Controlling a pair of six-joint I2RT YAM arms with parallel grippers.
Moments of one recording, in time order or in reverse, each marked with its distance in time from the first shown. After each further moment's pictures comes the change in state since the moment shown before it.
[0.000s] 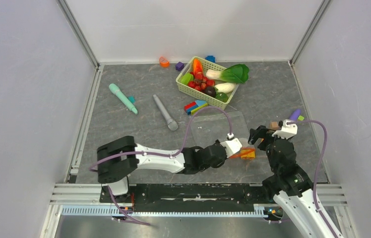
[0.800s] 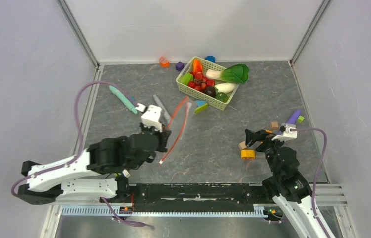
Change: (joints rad) left arm 0.000 -0.844 0.097 -0.866 -0.385 -0.575; right arm 0.000 -0.202 -0.089 0.072 -0.126 0.031
